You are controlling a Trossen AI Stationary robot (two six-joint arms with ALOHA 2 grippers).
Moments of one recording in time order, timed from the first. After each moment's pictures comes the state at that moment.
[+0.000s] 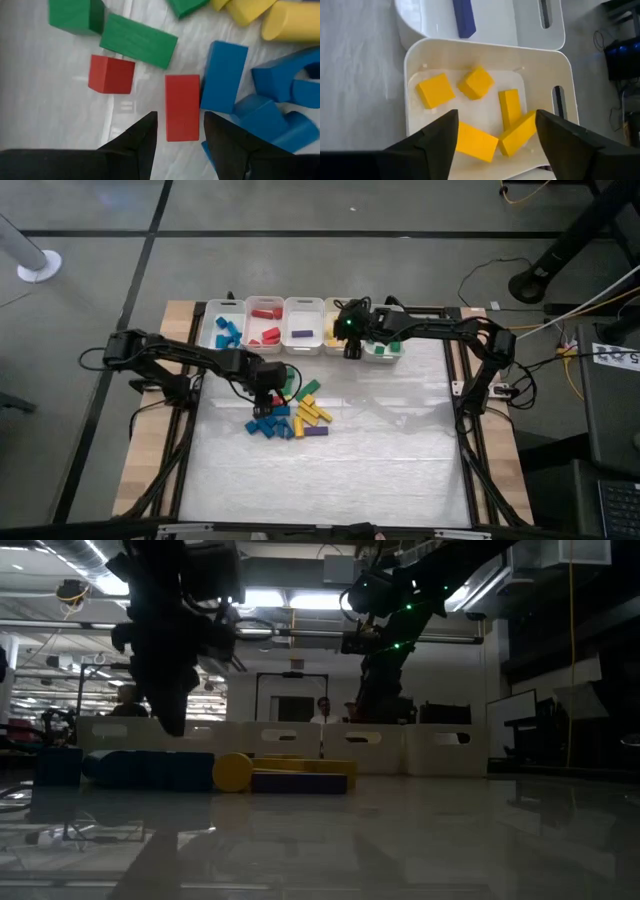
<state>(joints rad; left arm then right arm) 0.04 1.45 0.87 -0.75 -0.04 -0.20 -0.38 1.77 1.29 -0.41 0.28 -0.49</state>
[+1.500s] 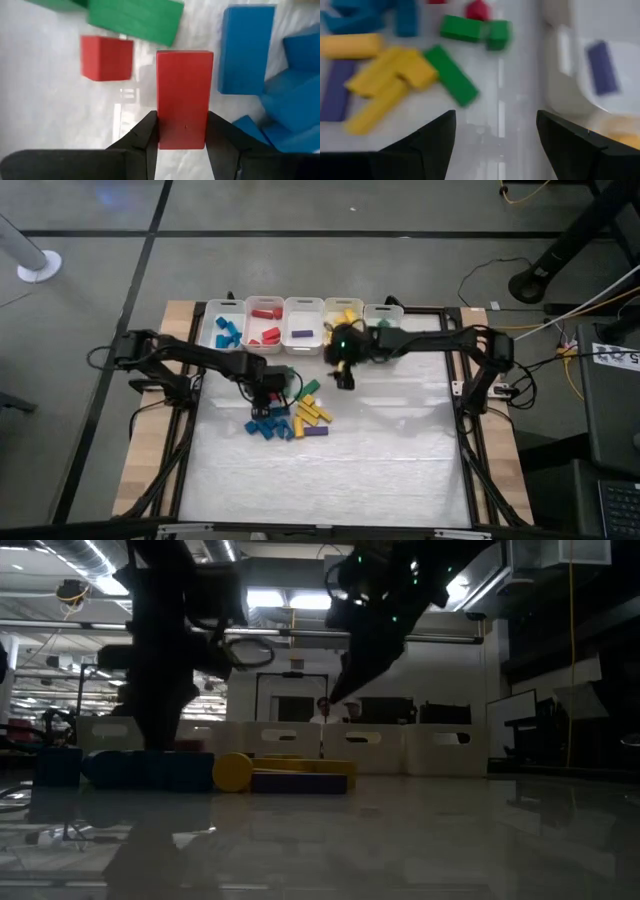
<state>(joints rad) 0.05 1.52 0.88 -0.80 -0.05 -0.12 -0.20 1.77 1.29 -0.41 -0.11 -0.28</state>
